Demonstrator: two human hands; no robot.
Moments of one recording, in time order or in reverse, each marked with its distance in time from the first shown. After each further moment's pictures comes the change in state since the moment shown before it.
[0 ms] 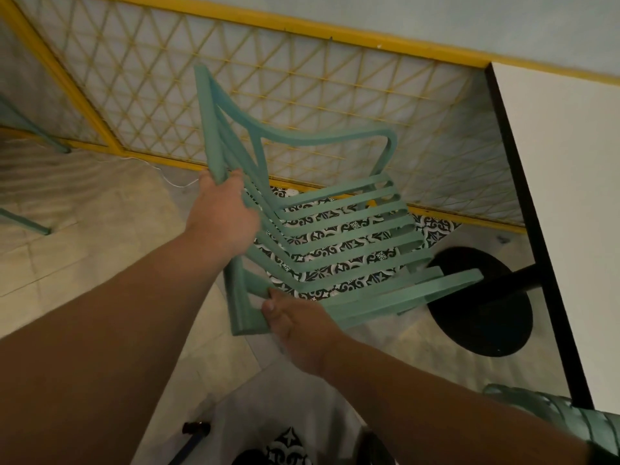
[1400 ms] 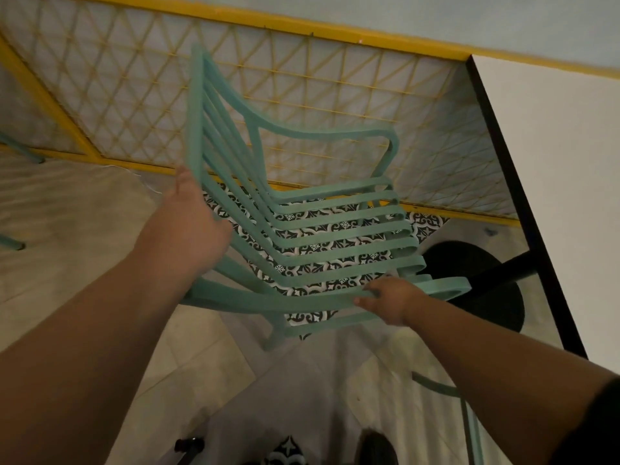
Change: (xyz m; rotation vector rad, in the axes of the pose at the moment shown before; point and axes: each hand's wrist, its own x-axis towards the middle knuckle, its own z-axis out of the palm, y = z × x) left_hand -0.023 -0.014 -0.011 0.108 0.014 -0.001; right_hand 0.010 0.137 -0.096 -0.499 -0.133 0.485
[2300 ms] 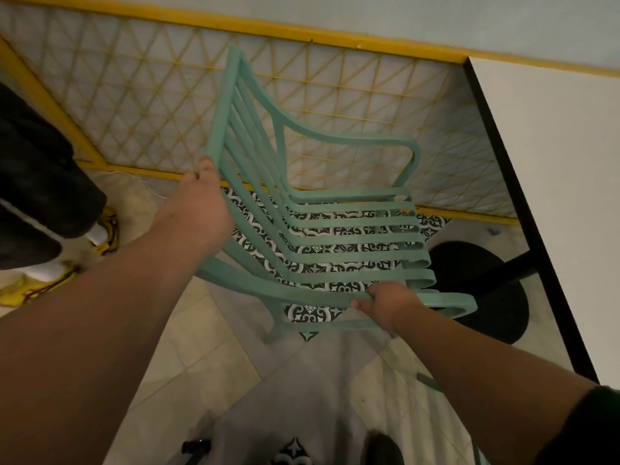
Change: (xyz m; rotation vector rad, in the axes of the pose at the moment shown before) left_hand 0.030 0.006 -0.001 0.197 0.017 0.062; right_hand 0.010 -0.009 0.020 -0.038 0.069 0.078
